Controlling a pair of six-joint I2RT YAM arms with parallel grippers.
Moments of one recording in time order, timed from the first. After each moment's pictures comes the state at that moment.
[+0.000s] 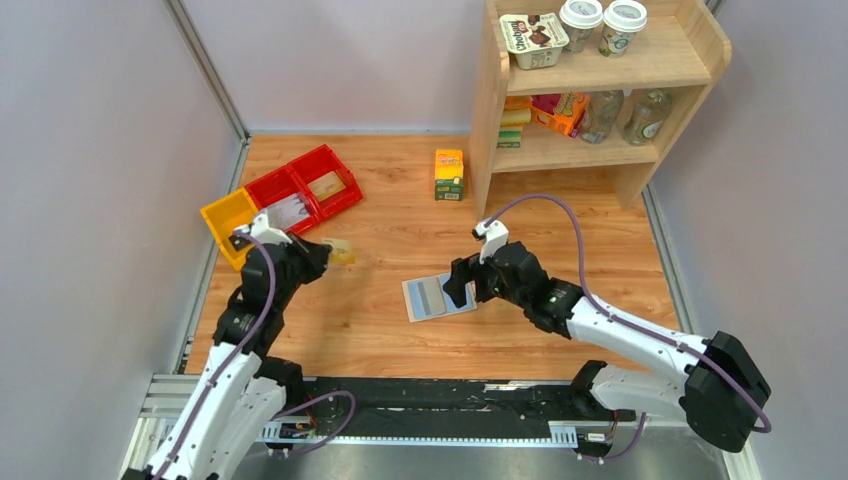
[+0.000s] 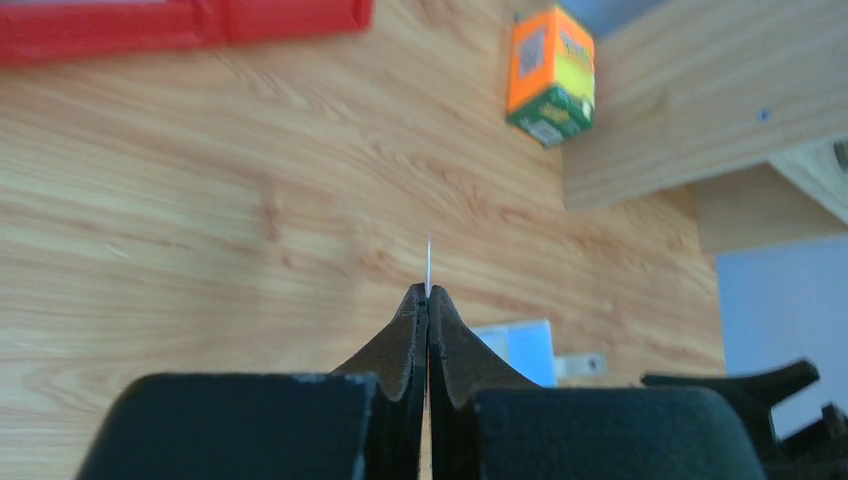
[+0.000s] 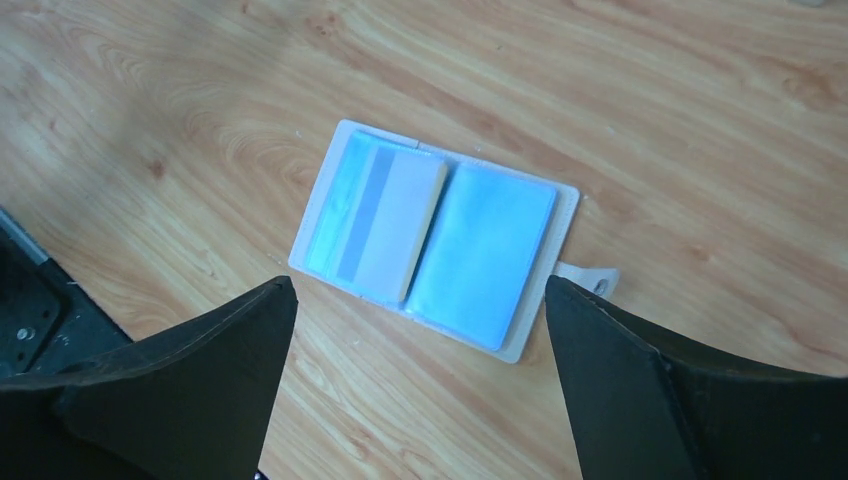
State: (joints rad) left arm -0.27 0.61 0.55 -0.30 -0.03 -0.75; right arm 0.85 1.11 0.63 -0.05 0.08 0.35
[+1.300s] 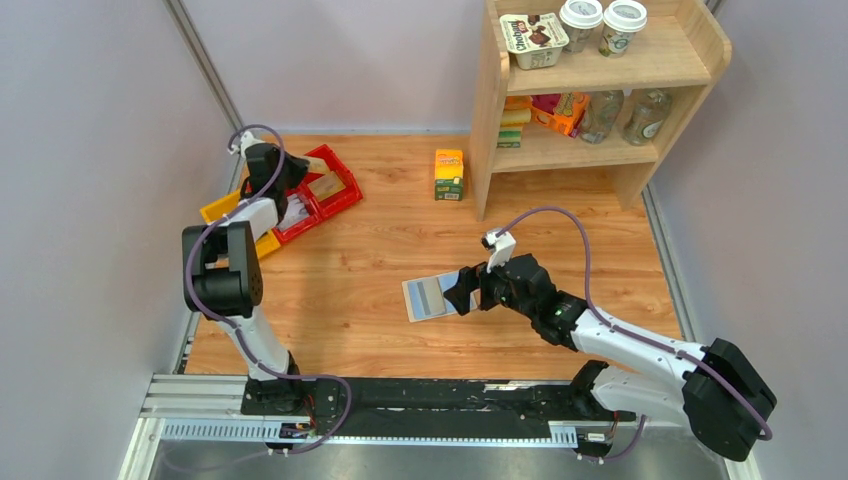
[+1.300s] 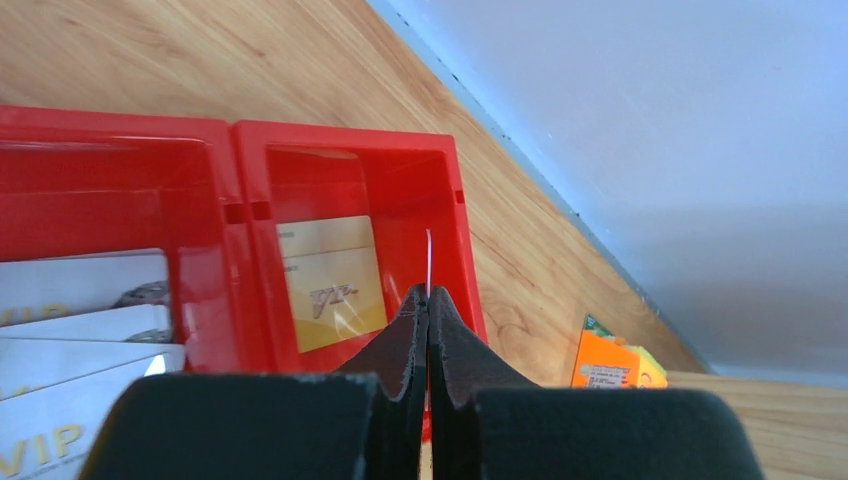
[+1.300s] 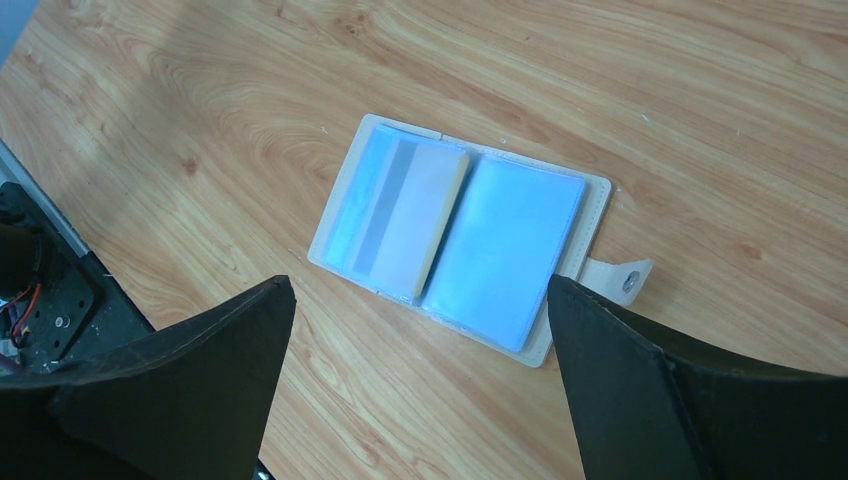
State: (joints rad) left arm 0.12 1.79 1.11 0.33 0.10 -0.80; right arm 0.80 1.05 0.45 0.16 -0.03 0.41
